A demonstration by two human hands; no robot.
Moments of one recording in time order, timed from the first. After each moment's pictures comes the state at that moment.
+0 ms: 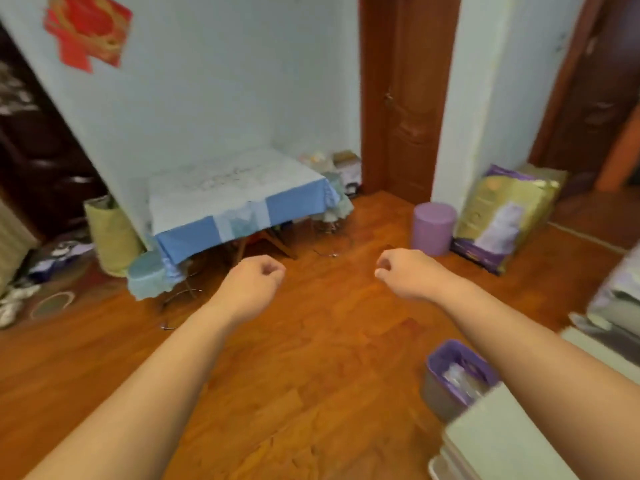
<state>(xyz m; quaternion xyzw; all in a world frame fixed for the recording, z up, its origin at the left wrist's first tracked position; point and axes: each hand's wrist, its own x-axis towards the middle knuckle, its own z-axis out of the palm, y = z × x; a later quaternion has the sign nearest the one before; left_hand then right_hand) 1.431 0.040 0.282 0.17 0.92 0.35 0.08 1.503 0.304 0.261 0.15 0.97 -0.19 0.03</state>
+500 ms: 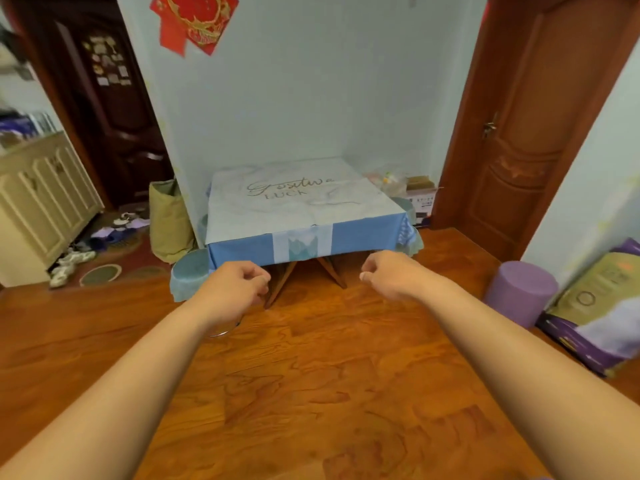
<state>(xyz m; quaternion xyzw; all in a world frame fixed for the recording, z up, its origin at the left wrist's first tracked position) 1.136 -0.070 0.289 0.02 0.90 0.44 0.06 1.137 0.203 0.295 0.03 0.98 -0.20 0.06</state>
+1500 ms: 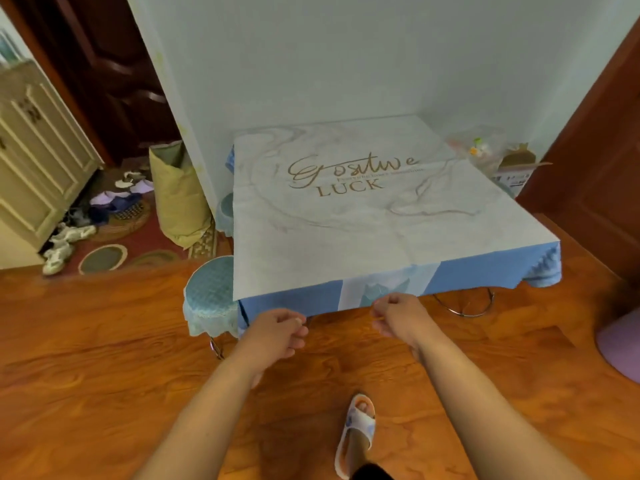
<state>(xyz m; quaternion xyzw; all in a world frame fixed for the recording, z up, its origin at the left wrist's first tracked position) 0.595 -0.194 0.113 -0.16 0.77 0.57 0.23 0.584 0.044 0.107 0.26 0.78 -0.55 0.14</state>
